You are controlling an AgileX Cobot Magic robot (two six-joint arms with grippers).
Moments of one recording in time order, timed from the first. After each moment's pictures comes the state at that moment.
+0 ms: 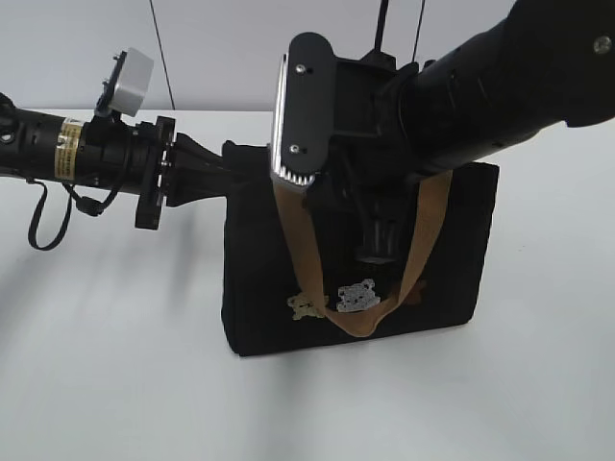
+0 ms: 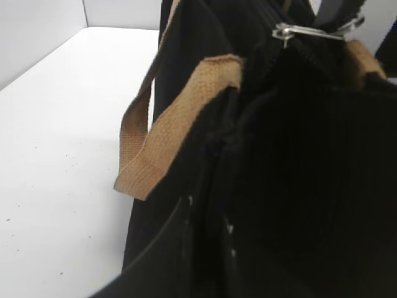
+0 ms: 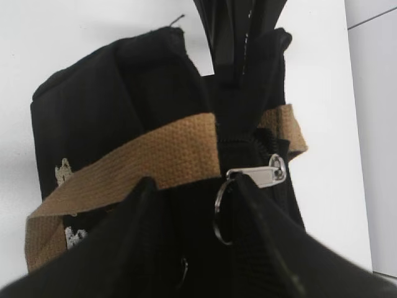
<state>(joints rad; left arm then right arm) -0.13 2.04 -1.12 1.59 -1.23 -0.72 0.68 1.57 -1.05 0.18 0.38 -1.10</state>
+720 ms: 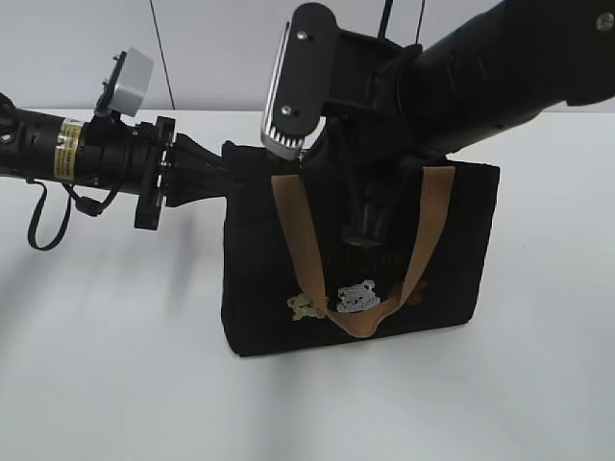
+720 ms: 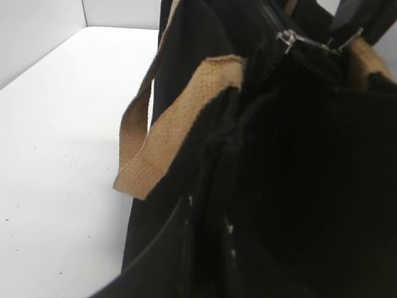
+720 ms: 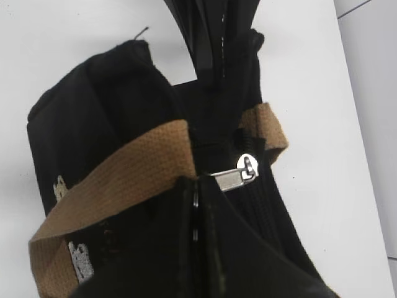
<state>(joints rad) -0.13 2.04 -1.12 1.59 -1.23 -0.72 0.68 1.57 -1.08 0.18 0.40 -0.99</state>
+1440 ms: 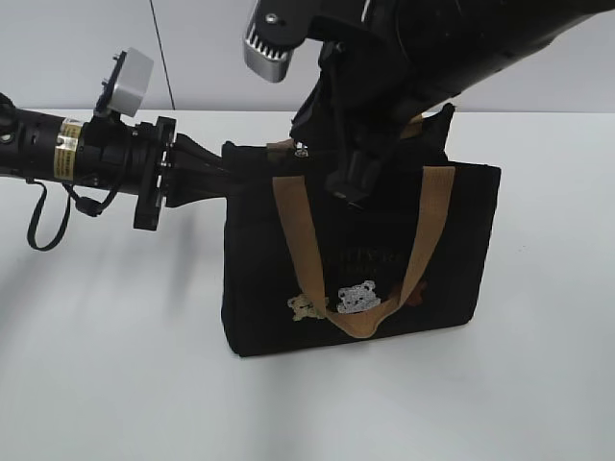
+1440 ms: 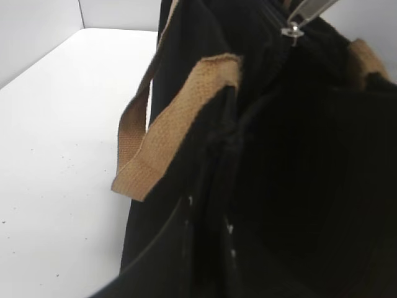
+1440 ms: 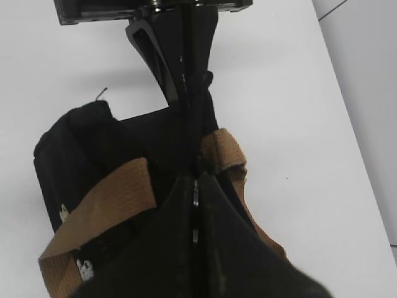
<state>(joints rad) -0.13 2.04 -1.12 1.59 -1.24 -0.72 0.68 1.57 -1.22 0.17 0.53 -0.87</state>
